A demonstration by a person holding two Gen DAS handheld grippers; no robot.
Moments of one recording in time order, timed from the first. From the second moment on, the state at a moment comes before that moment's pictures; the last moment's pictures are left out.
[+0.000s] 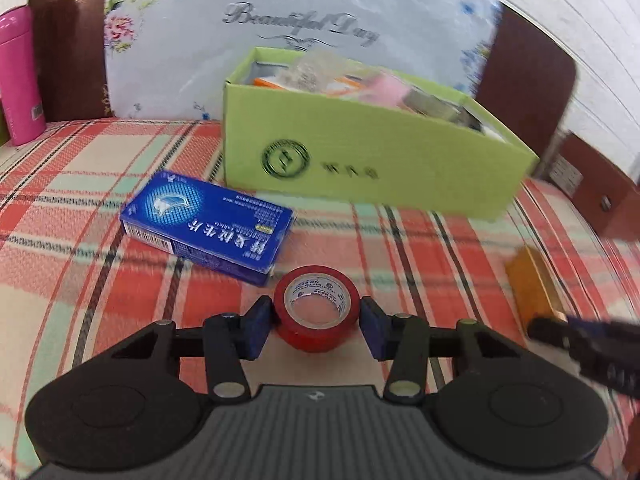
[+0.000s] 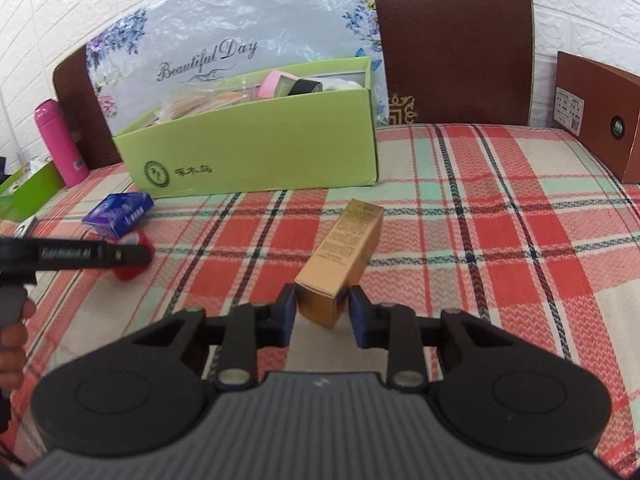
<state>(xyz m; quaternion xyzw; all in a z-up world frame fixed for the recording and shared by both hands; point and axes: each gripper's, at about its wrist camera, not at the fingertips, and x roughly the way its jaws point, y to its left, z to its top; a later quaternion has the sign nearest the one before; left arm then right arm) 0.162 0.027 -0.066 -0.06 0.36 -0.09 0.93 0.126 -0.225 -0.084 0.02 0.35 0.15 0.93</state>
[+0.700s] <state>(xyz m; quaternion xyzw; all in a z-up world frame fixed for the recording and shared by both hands) 0.122 0.016 -0.067 -0.02 0.38 -0.13 0.92 0.080 -0.209 -0.081 -0.02 0.35 0.20 0.92</state>
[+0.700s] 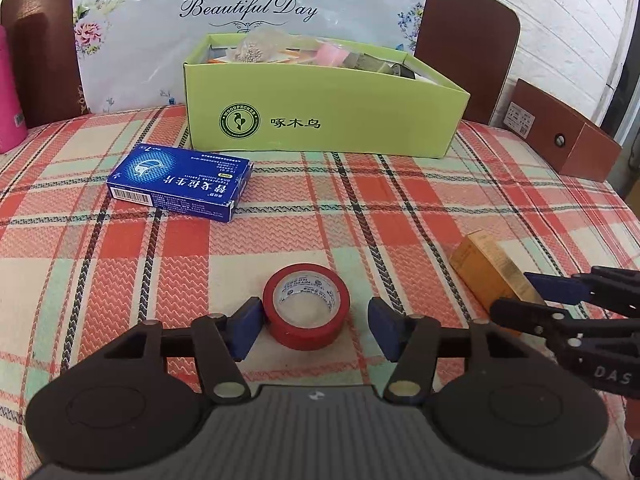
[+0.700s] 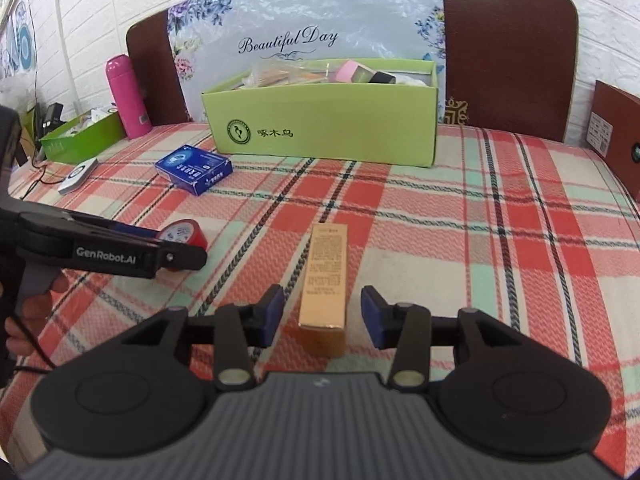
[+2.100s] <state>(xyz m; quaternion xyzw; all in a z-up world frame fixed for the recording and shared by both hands) 0.302 0.011 0.081 -0.02 0.23 -0.15 0.96 0.264 -0.200 0.025 -0.04 0.18 0.19 0.96</state>
